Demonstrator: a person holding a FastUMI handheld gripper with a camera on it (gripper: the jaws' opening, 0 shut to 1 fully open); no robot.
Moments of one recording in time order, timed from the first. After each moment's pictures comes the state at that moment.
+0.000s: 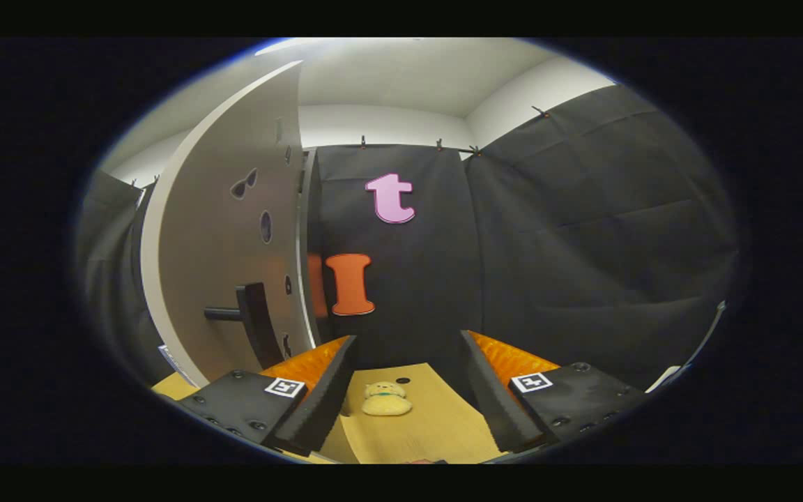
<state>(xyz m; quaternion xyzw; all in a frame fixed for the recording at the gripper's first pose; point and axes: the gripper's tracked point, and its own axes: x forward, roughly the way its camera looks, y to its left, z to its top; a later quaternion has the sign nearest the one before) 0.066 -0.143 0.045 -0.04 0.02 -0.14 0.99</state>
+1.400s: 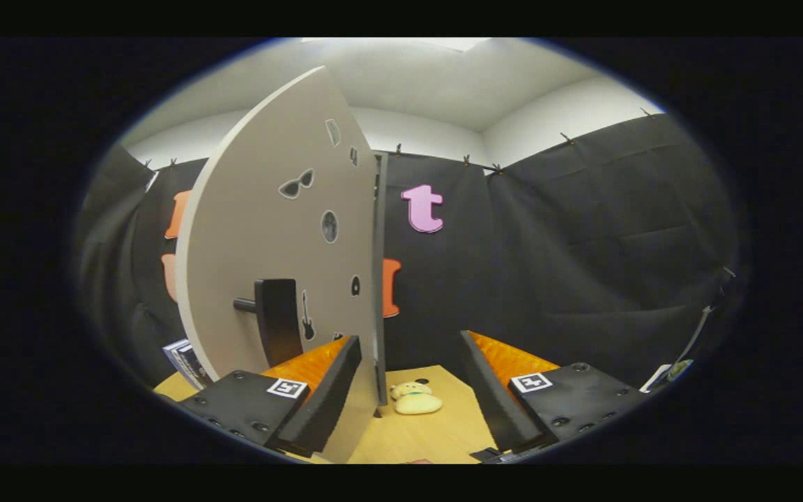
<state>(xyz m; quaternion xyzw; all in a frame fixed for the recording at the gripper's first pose) 0.082 0.033 0.018 -0.07 0.01 -0.14 0.99</state>
